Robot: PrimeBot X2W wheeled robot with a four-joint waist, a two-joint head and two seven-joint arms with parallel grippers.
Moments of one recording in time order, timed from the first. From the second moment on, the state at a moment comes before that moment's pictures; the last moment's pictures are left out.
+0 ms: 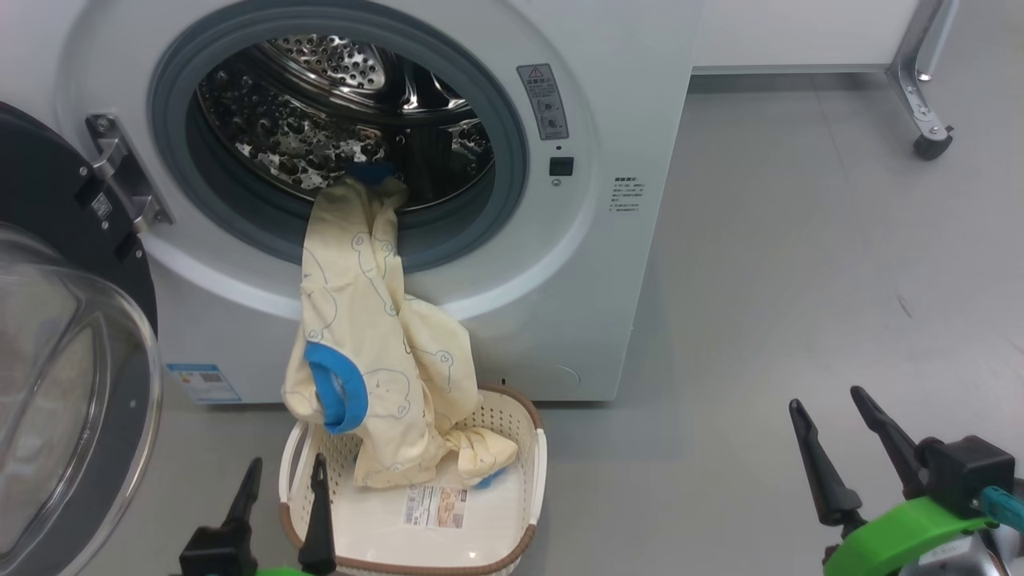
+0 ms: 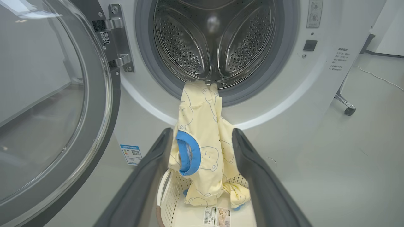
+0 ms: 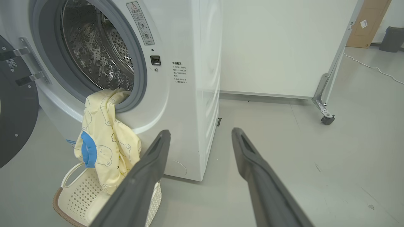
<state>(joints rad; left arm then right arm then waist) 0.02 0.14 -0.26 0.22 -0.26 0.18 -0.25 0.18 -0.03 -0.08 -0.11 0.09 0.13 0.00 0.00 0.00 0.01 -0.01</state>
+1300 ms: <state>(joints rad) -0.65 0.11 -0.23 1.04 -0.45 -0.05 -0.04 -0.09 -0.04 0.04 -0.06 0.14 0.13 -0.10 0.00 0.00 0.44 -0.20</state>
